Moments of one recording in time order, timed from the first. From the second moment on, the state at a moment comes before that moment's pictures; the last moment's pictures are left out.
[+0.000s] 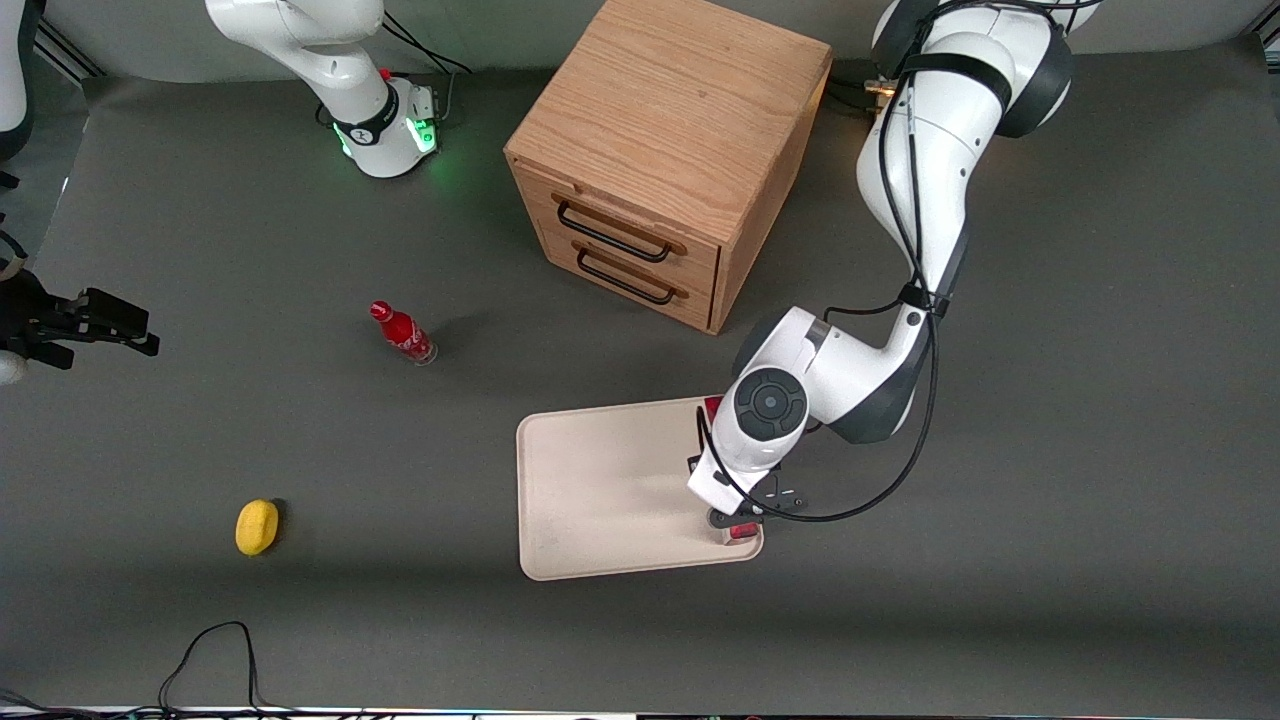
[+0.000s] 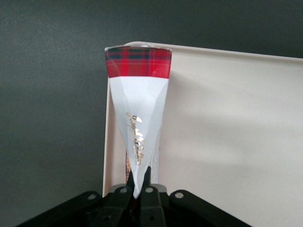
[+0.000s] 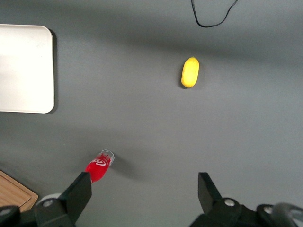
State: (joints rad) arm -0.47 0.95 -0.12 -1.05 0.07 2.02 -0.77
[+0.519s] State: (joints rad) arm -0.47 0.95 -0.12 -1.05 0.07 2.02 -0.78
